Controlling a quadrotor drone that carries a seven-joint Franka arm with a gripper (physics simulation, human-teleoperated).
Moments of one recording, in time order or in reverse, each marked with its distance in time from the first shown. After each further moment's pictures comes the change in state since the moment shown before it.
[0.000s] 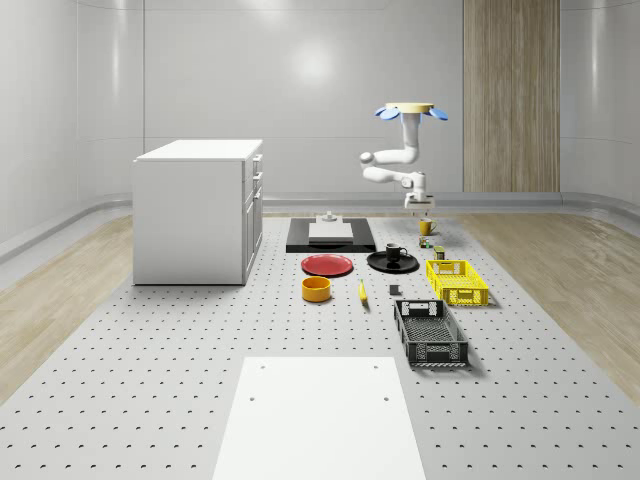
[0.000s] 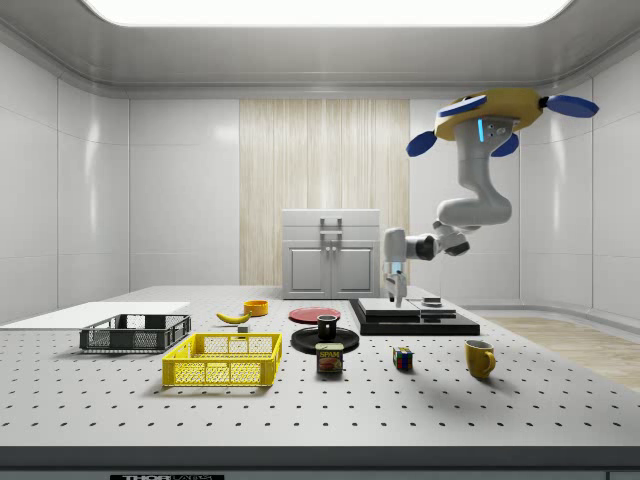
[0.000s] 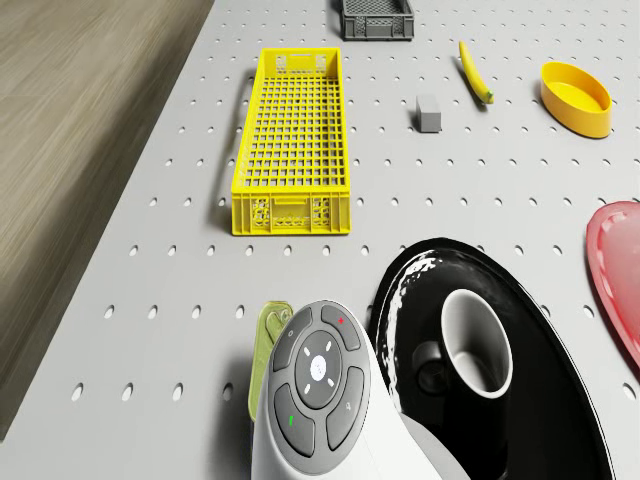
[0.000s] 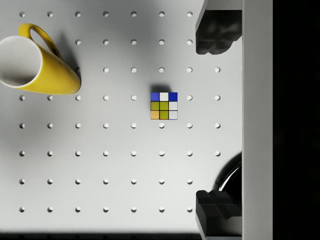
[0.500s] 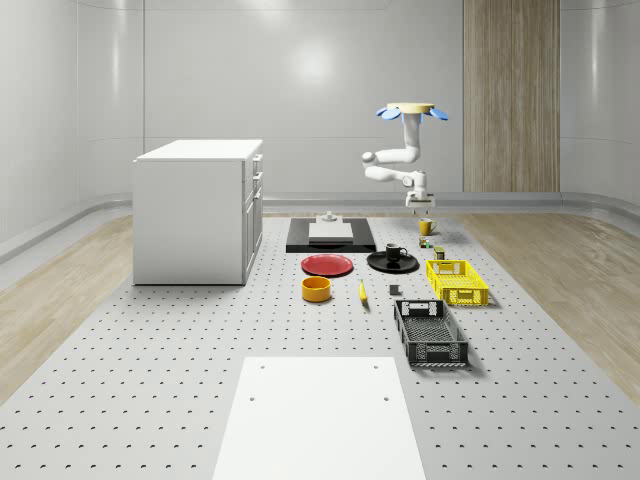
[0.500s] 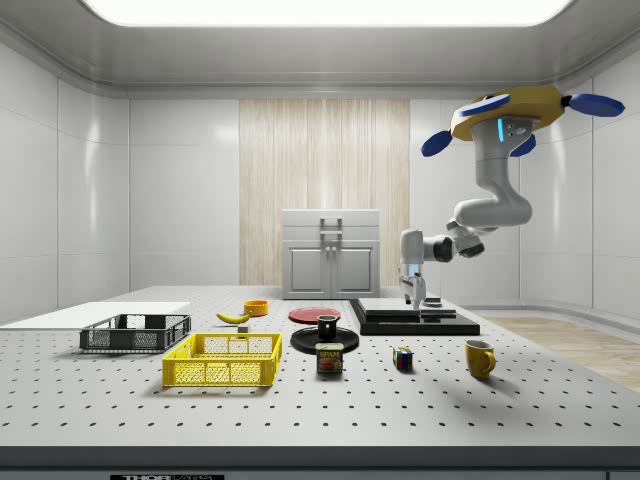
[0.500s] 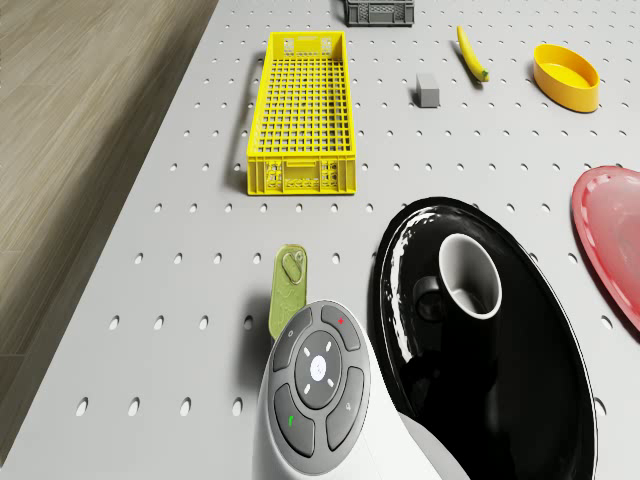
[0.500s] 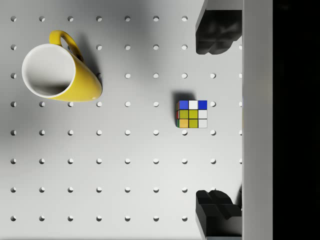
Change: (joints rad) arm 0.002 0.003 -0.001 0.000 -0.002 -0.003 -0.002
